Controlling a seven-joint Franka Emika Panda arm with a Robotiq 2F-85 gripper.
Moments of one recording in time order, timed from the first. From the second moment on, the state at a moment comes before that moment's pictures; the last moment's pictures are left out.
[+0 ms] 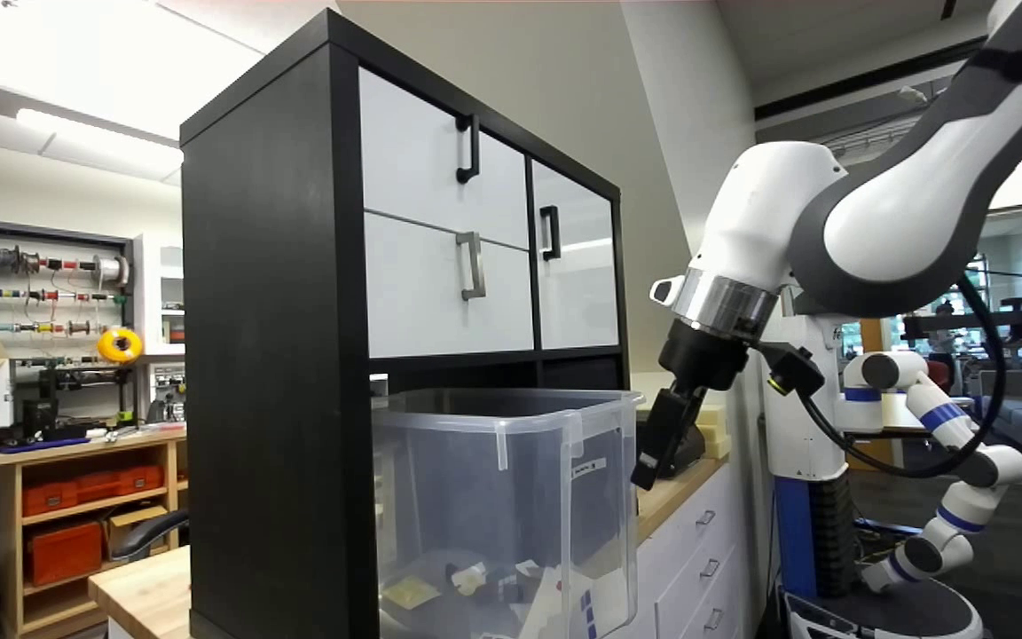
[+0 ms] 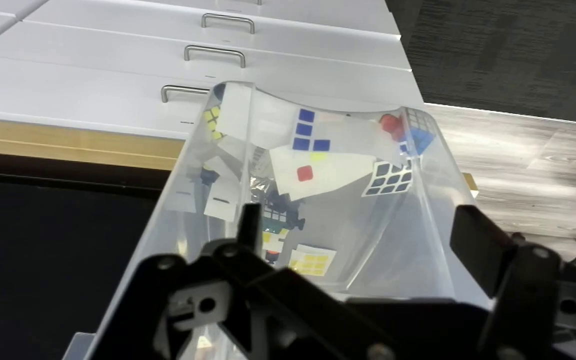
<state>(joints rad) 0.01 -0.14 0.02 -2.54 -0.06 2.88 0.00</state>
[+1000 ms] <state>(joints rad) -0.03 0.02 0.03 -2.44 -0.34 3.01 0.29</state>
